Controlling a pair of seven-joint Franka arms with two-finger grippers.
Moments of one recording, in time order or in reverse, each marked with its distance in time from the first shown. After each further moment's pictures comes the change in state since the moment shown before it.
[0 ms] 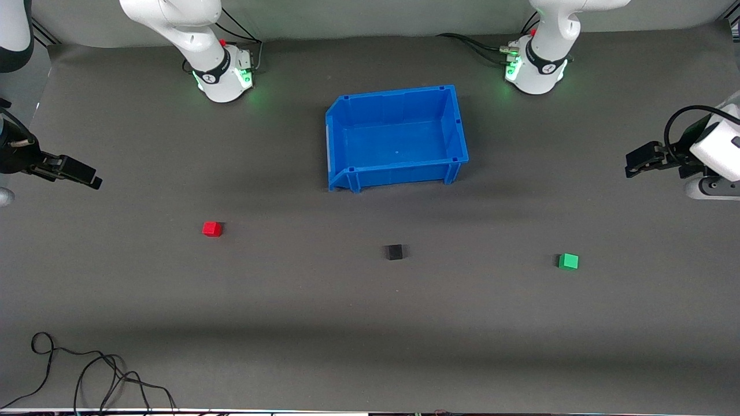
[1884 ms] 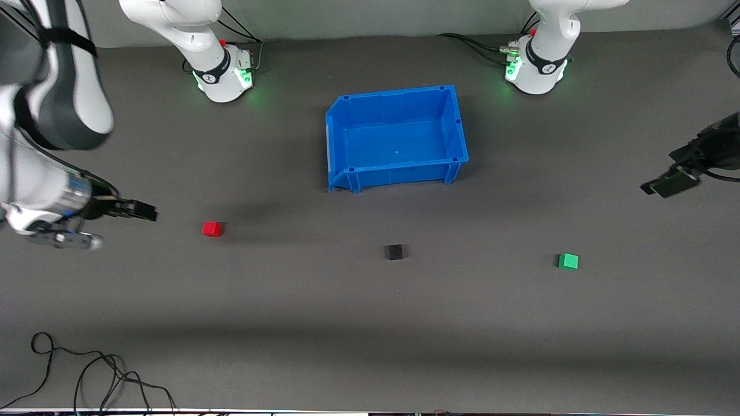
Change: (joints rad) left arm 0.083 0.023 0.033 0.007 -0.159 -0.004 -0.821; right arm 0.055 0.159 0.011 -0.201 0.000 0.287 -0.018
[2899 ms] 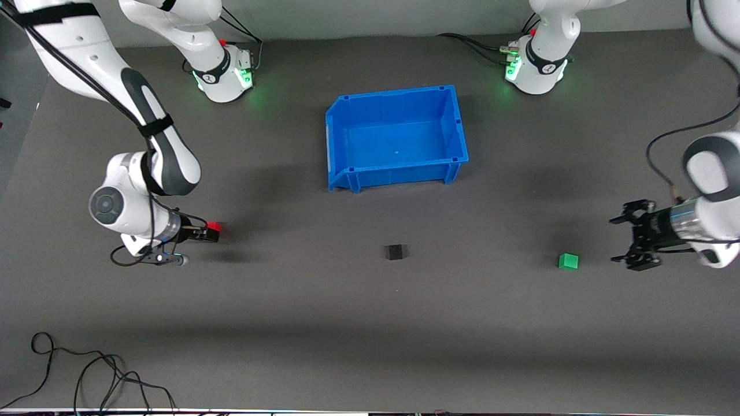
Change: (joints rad) left arm 0.069 0.323 -0.008 -0.267 -0.180 0.585 -0.283; right arm 0.023 0.262 -0.002 -0.284 0.000 0.573 0.000
